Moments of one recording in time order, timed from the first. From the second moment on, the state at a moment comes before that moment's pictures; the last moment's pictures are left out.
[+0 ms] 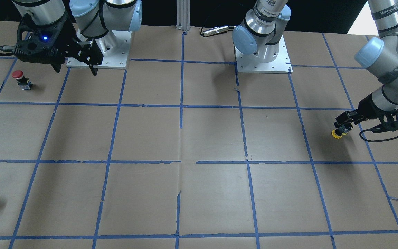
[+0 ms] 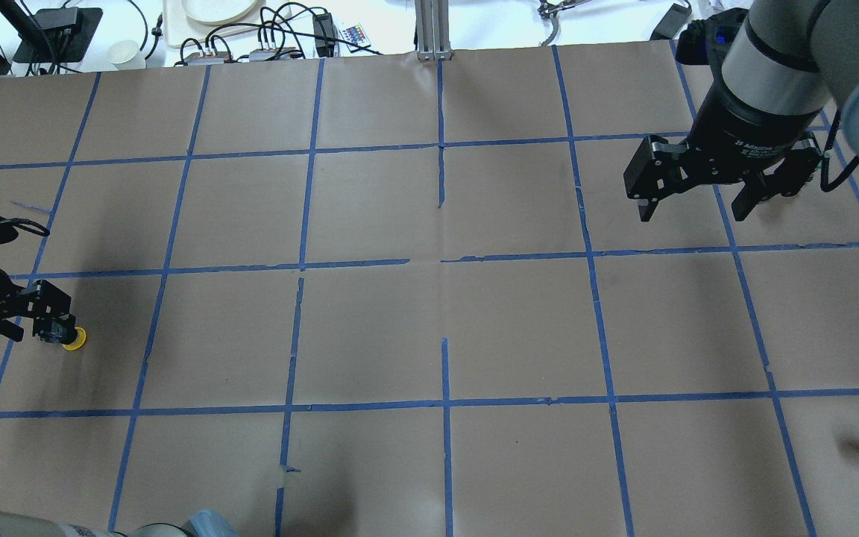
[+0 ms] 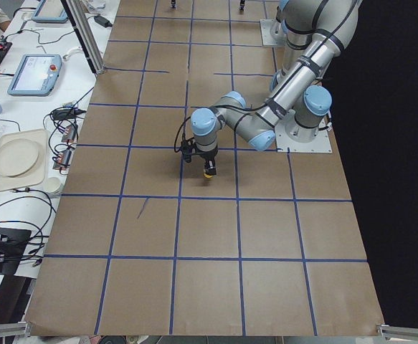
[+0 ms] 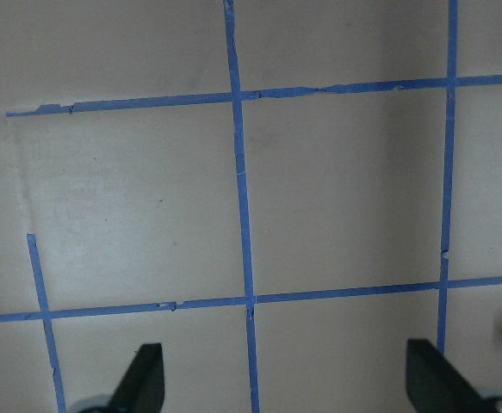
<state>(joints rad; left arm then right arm) -0.83 -1.79 -2.00 -1.03 1.61 0.55 1.54 -1.68 1.67 -1.51 -1.60 0.03</state>
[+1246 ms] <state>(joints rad) -0.88 -1.77 -1.96 -1.05 1.58 0.55 1.53 -1.70 1.67 -1.48 -1.59 0.03</state>
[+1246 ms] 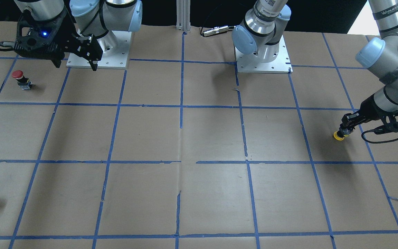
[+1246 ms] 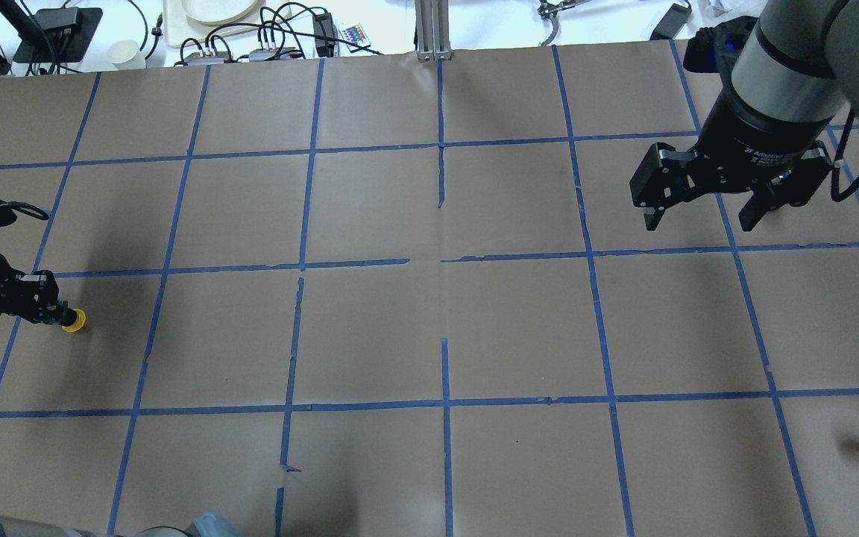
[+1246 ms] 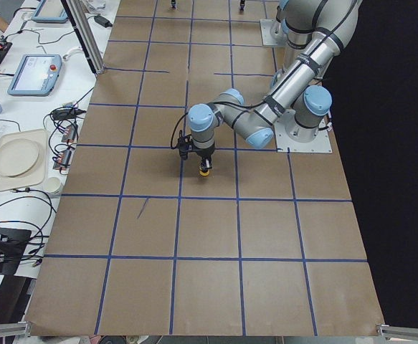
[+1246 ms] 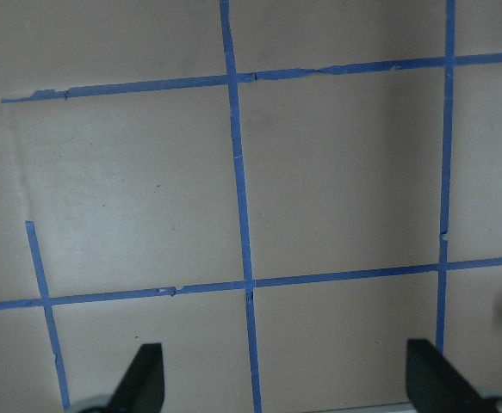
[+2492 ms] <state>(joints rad) -1.42 -1.64 -1.51 -1.88 0.63 0.53 1.35 -1.62 1.59 -1.30 -0.99 0.58</state>
